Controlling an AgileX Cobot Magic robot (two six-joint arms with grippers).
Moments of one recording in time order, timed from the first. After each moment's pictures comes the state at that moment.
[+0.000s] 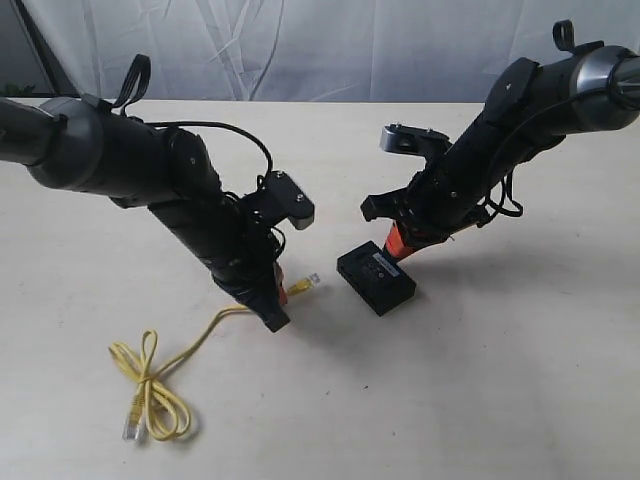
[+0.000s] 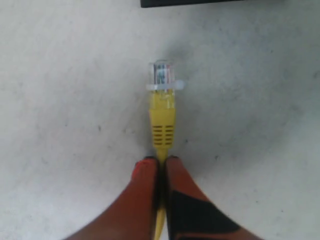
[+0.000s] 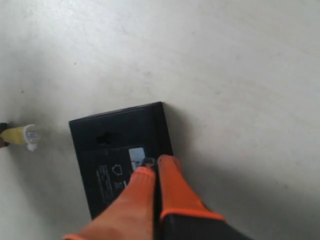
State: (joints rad) left arm -0.55 1.99 -1.12 -0.54 0.55 0.92; right arm 0.28 2.09 -1.30 0.63 0.84 -0.49
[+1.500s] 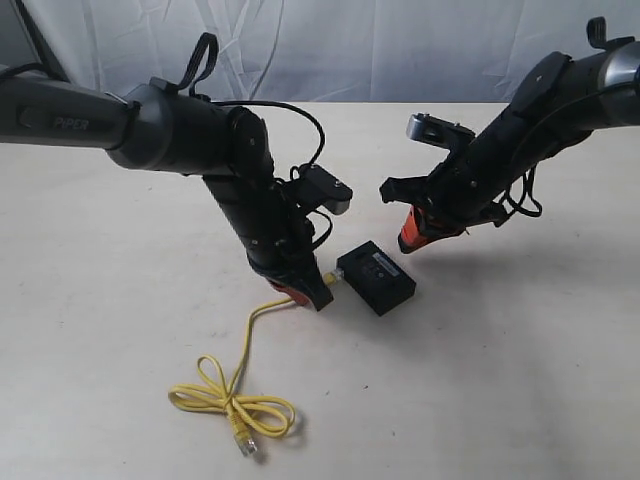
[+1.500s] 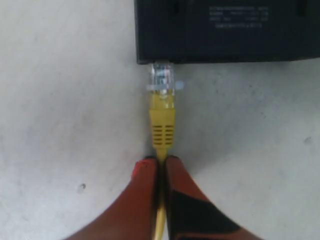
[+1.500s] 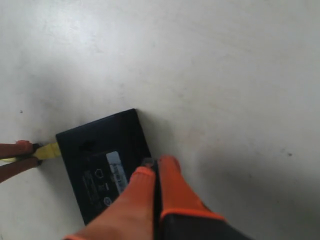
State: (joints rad) left arm -0.61 2.12 -1.37 -0.39 0.75 0.61; right arm 0.21 2.08 -1.30 0.69 0.86 -0.47
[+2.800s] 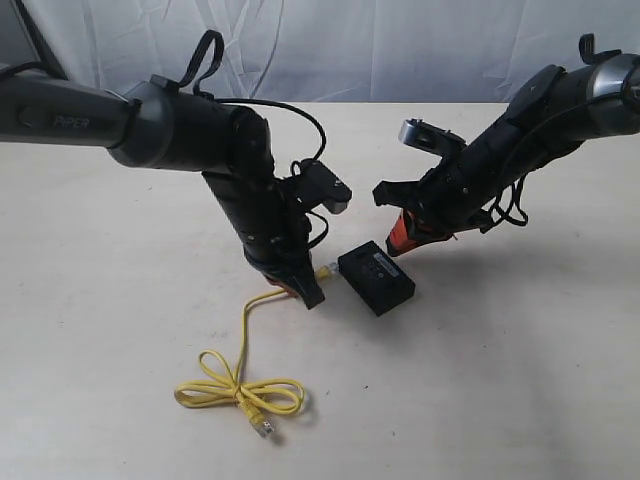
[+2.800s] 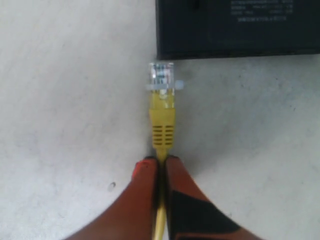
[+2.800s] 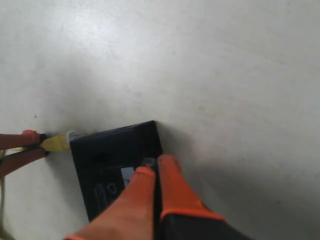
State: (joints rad) left arm -0.62 2.12 -1.38 -0.29 0.73 0.61; right arm 0.21 2.12 -1.30 0.79 0.86 -0.57
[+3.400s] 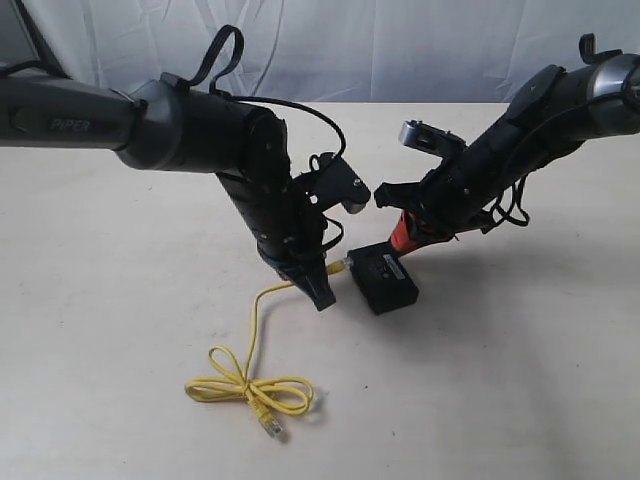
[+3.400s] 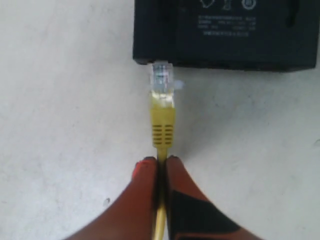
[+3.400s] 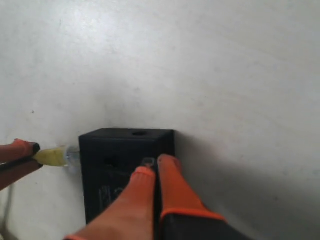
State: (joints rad) left arm -0.67 2.09 -1.38 -0.23 0.69 0.59; right arm 0.21 2.12 -1.30 0.79 0.86 -0.58
